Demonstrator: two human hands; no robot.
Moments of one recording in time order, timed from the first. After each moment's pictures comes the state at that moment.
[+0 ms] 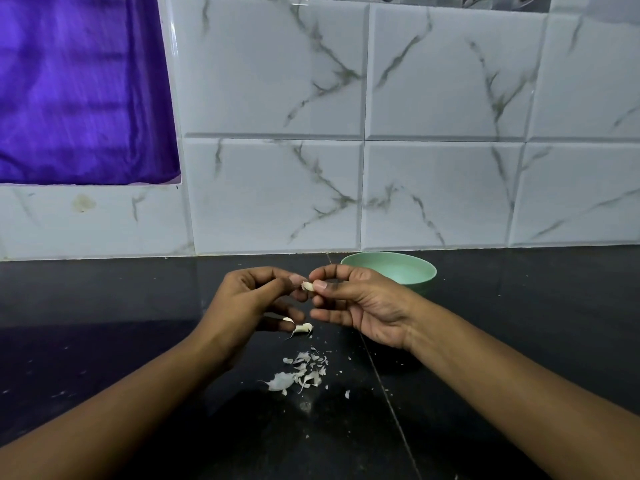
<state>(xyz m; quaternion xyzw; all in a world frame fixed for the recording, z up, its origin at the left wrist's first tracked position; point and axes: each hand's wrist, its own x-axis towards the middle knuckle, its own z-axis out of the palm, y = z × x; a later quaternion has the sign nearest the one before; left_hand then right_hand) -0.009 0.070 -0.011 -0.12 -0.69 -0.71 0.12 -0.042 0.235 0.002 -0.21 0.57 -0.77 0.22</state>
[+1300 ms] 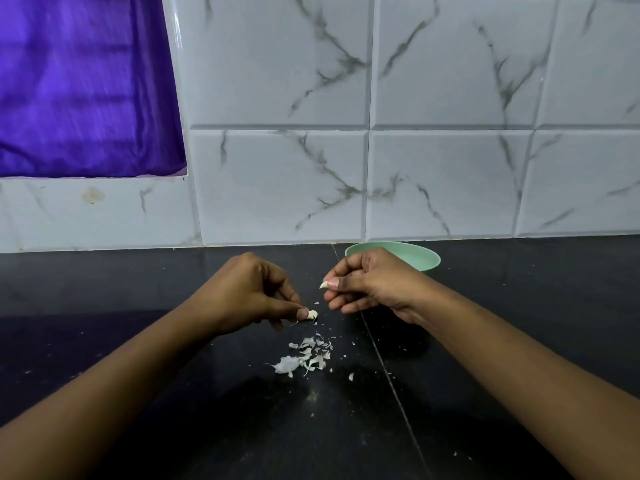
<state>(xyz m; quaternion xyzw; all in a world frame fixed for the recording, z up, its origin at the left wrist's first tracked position) -0.002 0.050 0.006 -0.18 -0.91 -0.36 0.10 -0.049 0.247 0.004 -0.23 0.76 -0.60 0.10</state>
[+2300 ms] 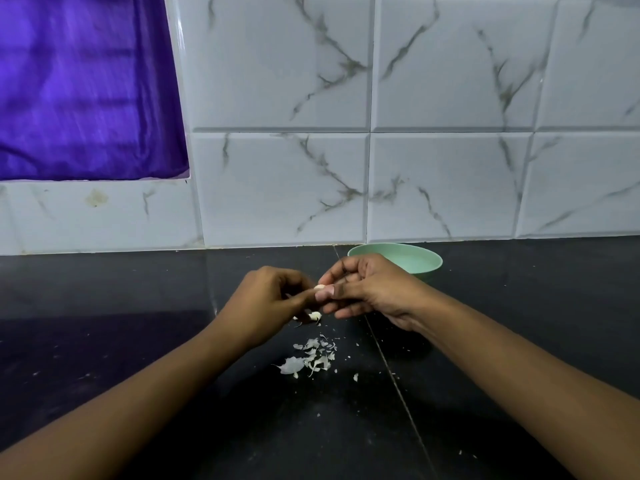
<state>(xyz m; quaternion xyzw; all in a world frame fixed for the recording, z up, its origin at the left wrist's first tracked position) -0.012 0.064 -0.017 -0.19 -0.88 -0.40 0.17 -0.049 0.240 -0.004 -0.26 0.73 -0.63 0.12</state>
